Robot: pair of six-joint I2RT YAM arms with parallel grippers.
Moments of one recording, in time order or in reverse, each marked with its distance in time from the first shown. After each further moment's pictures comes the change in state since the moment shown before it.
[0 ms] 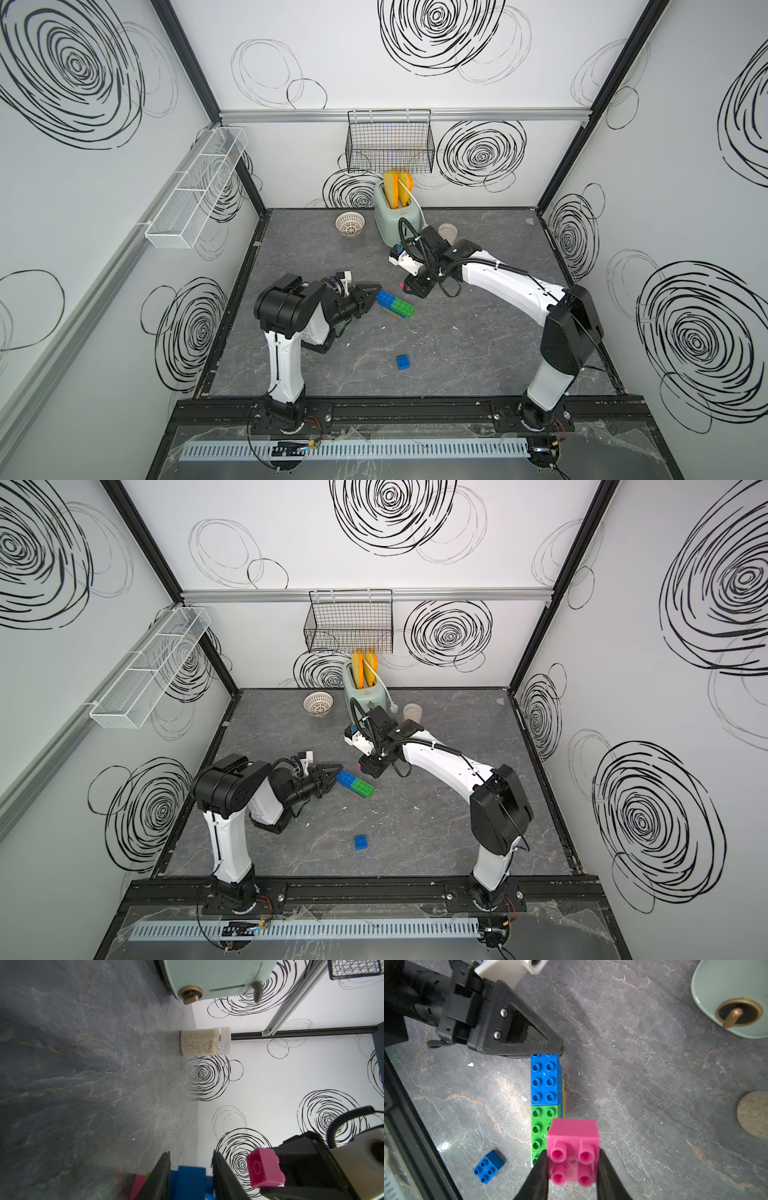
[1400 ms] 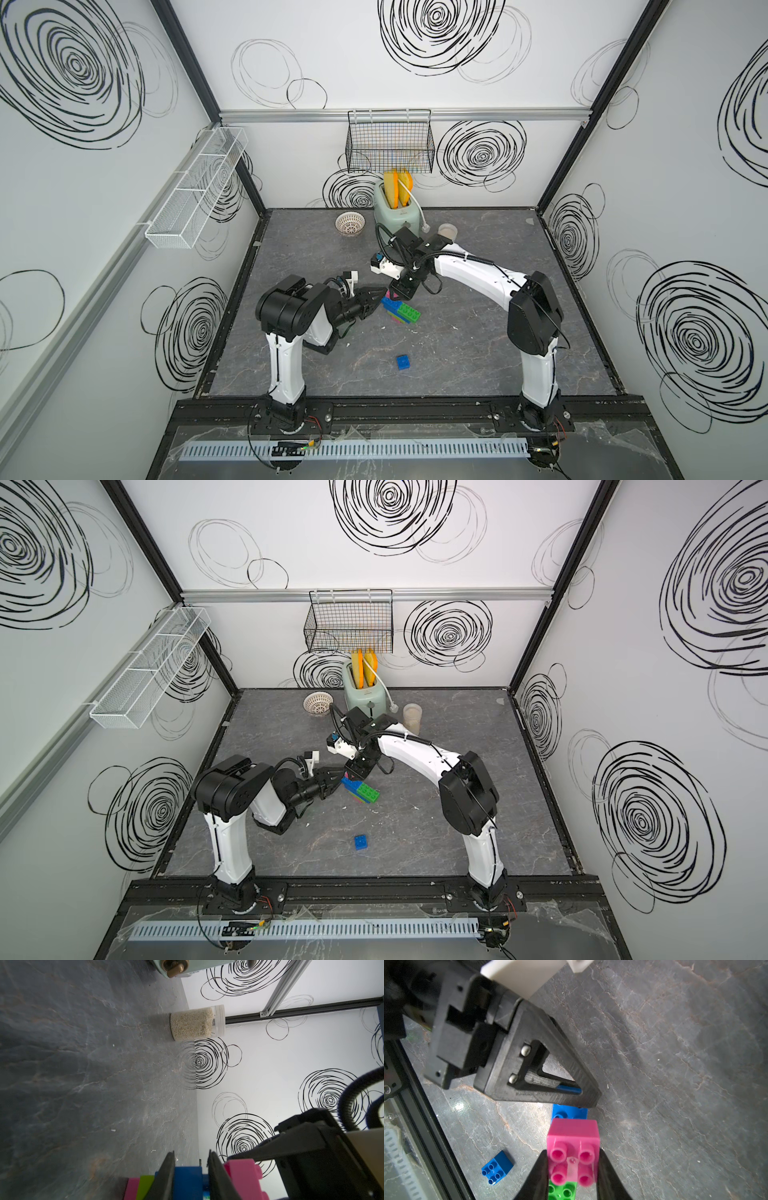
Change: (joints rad) left arm -0.048 -0.019 0.002 0.000 0.020 0.042; right arm 0.060 0.226 0.229 -0.163 -0.046 -0.074
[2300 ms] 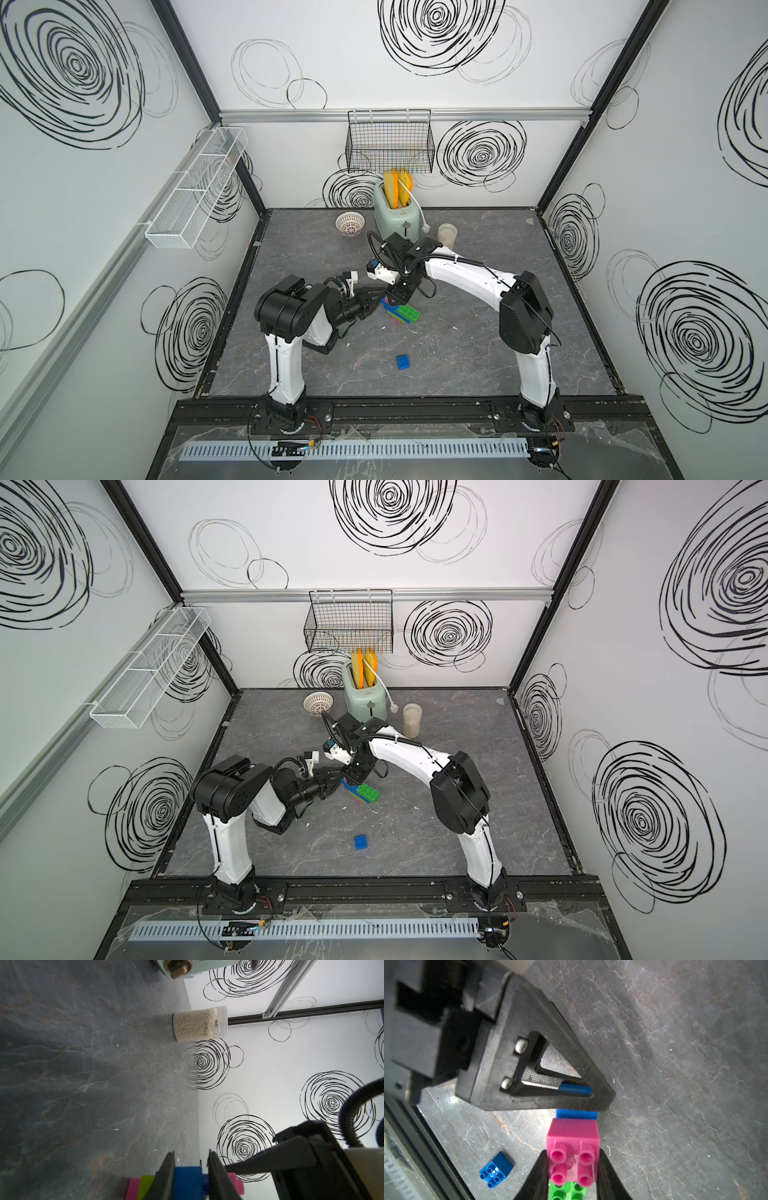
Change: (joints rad) left arm 0.000 -0.011 0.000 -0.023 -0.004 0.003; right arm 0.037 0.054 0.046 -0.055 0.071 0.049
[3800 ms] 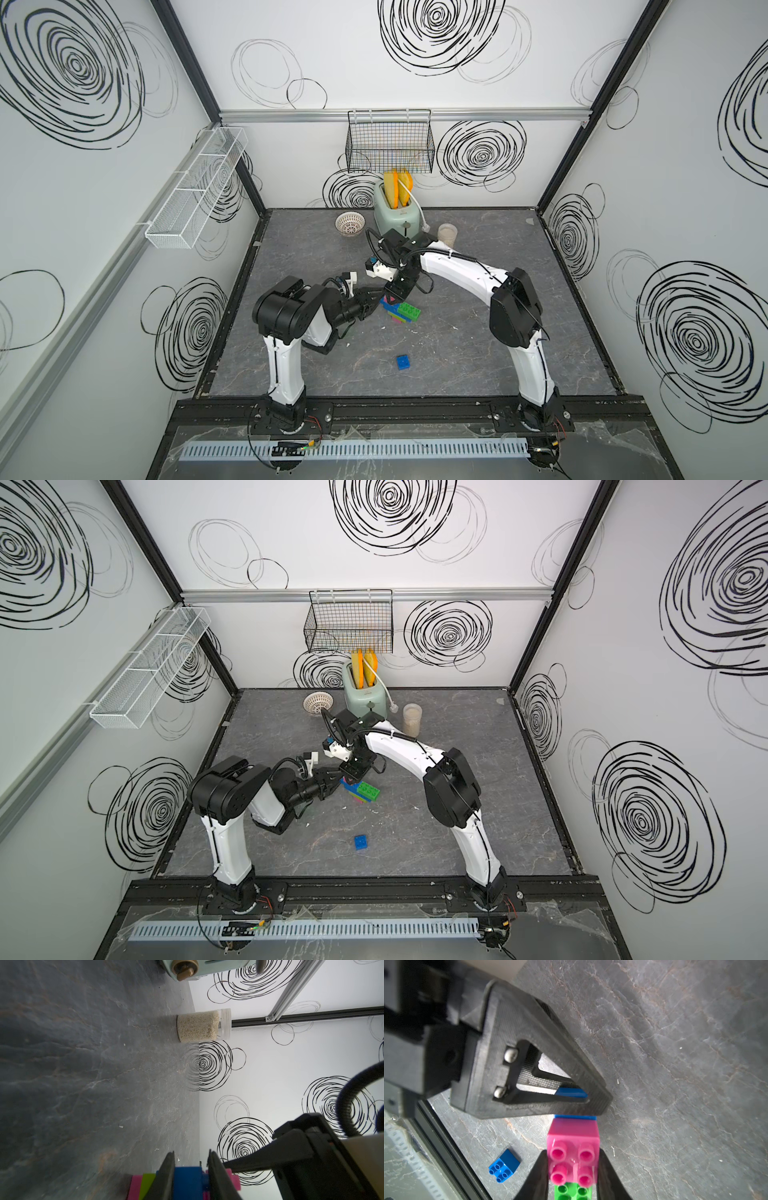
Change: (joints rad) left arm 0.001 -0.021 -0.006 -0.035 -0.011 -0.001; right arm -0.016 0.090 0.122 -0.101 -0.060 -0.003
